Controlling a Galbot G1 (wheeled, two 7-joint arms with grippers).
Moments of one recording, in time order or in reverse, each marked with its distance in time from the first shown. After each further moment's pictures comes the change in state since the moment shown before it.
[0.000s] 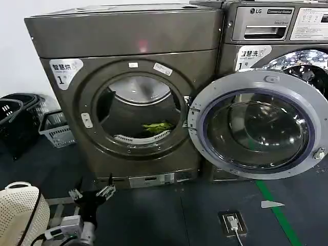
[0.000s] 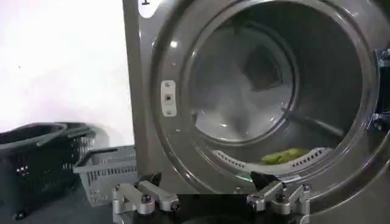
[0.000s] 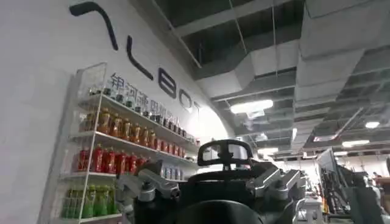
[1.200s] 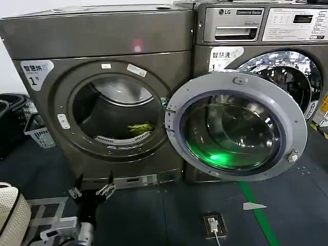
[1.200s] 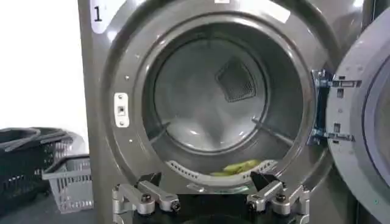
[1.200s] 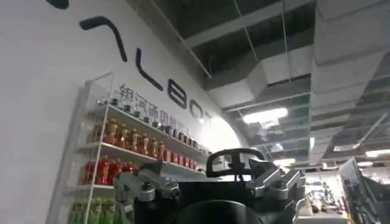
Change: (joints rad) left arm 0.011 -0.004 0.000 -0.045 -0.012 -0.002 0.026; right arm 0.012 0.012 -0.023 0.033 0.038 0.058 -0.028
